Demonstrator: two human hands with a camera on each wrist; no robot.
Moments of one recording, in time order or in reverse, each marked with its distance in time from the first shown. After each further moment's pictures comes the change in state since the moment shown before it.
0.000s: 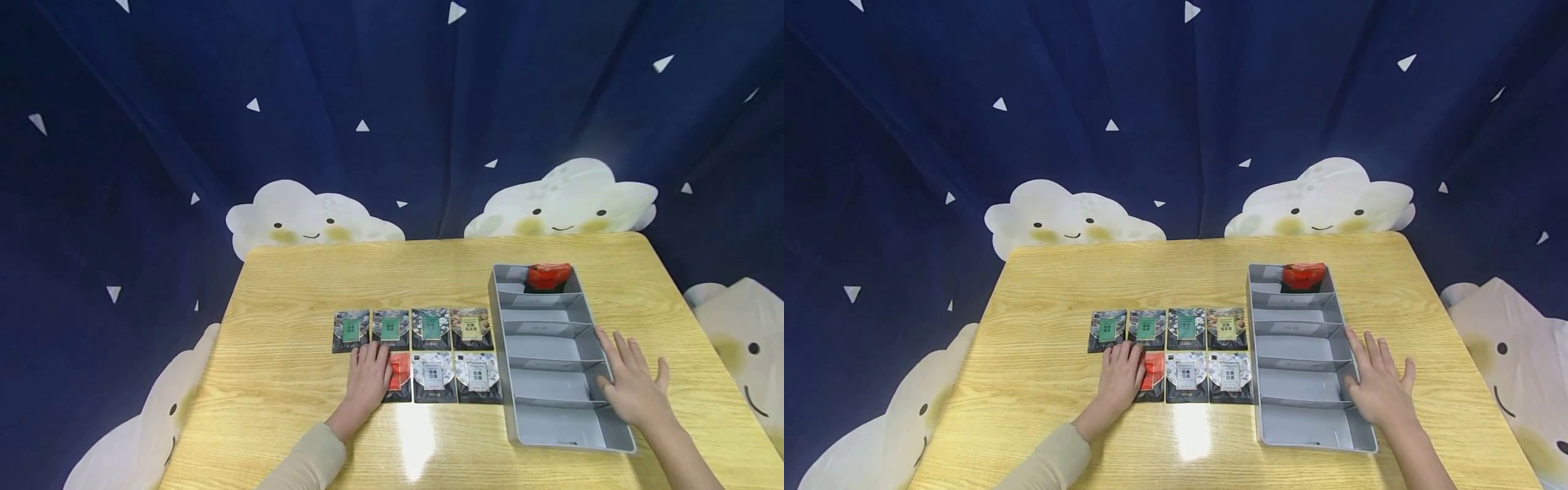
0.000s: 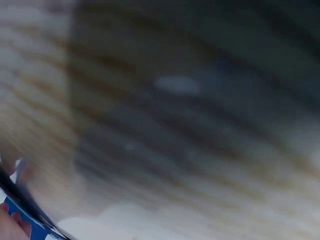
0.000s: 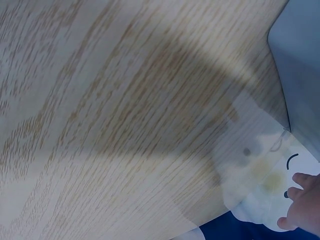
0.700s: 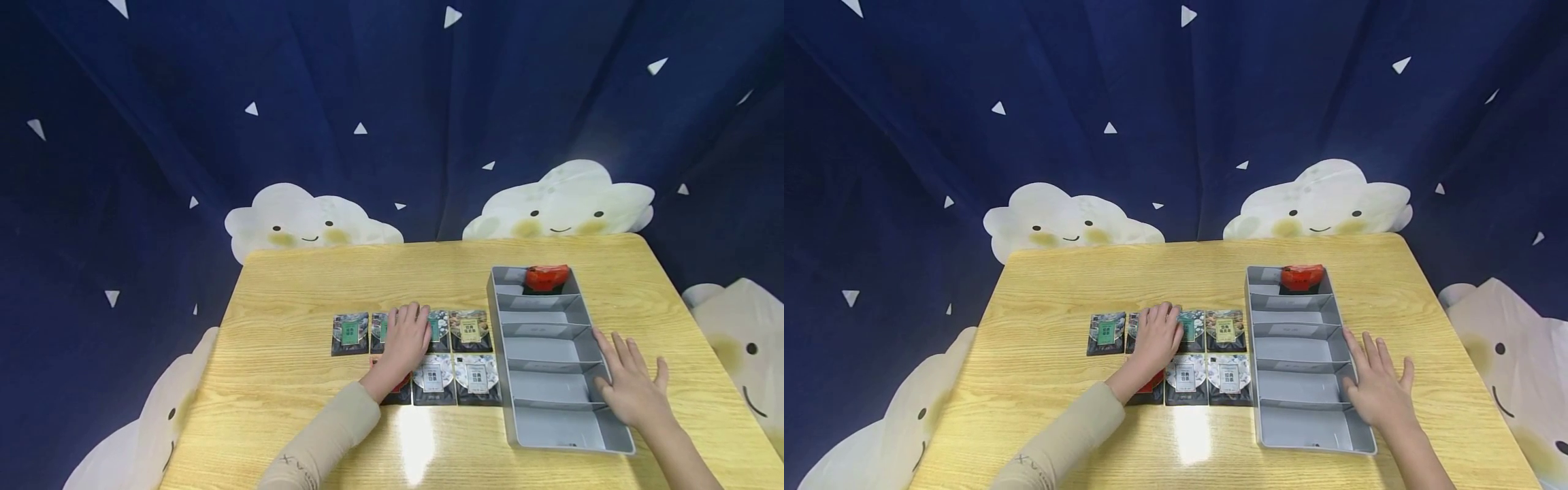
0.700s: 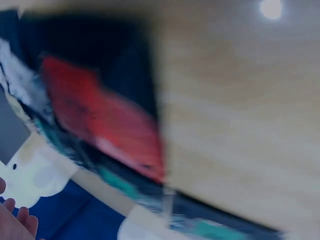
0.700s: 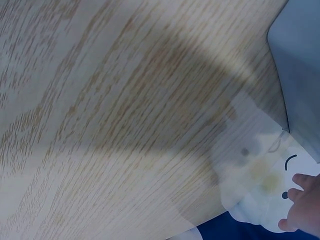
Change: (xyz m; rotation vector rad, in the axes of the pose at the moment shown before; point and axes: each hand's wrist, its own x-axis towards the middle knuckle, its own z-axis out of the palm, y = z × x) left_hand 0.086 0.051 -0.036 -0.033 0.095 0.111; right_hand -0.001 -0.001 0.000 -0.033 0.001 -0.005
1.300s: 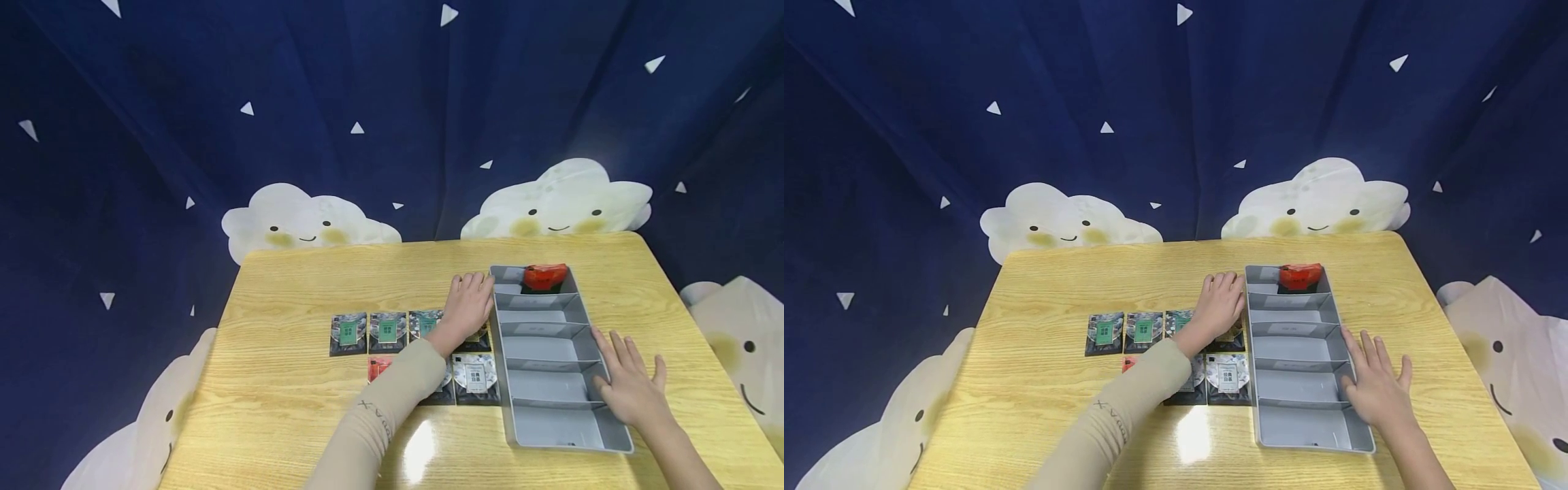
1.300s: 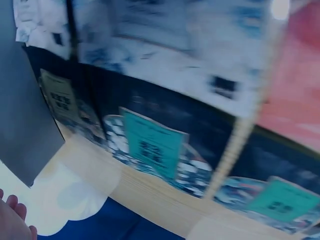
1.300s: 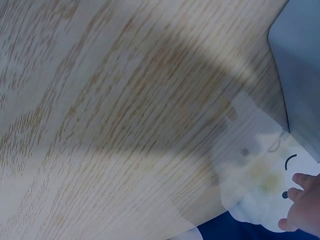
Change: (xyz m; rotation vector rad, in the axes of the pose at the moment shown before) left_hand 0.096 0.080 0.011 0.078 -0.125 0.118; right_hand 0.001 0.003 0.001 -0.001 -0.001 0.007
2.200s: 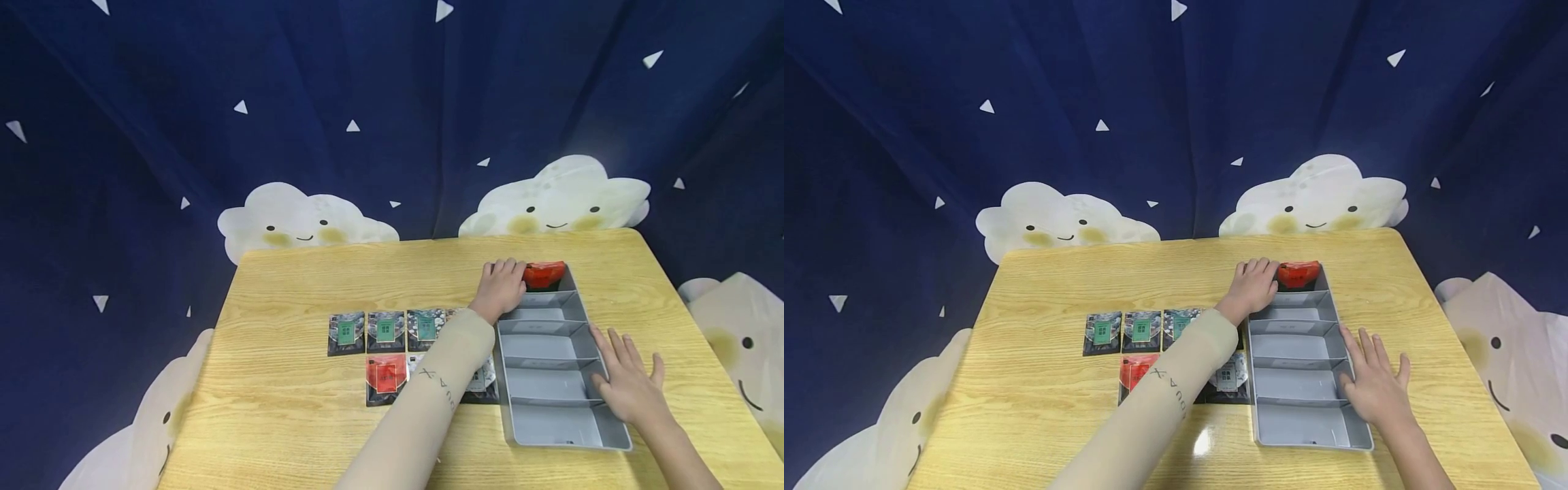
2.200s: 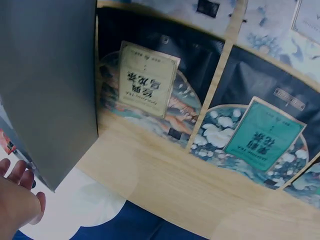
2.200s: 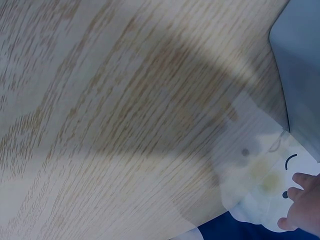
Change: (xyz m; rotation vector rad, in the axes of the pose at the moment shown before) left_hand 0.065 0.044 -0.015 -0.168 -0.319 -0.039; right_hand 0.001 0.000 0.000 0.012 0.004 -0.002
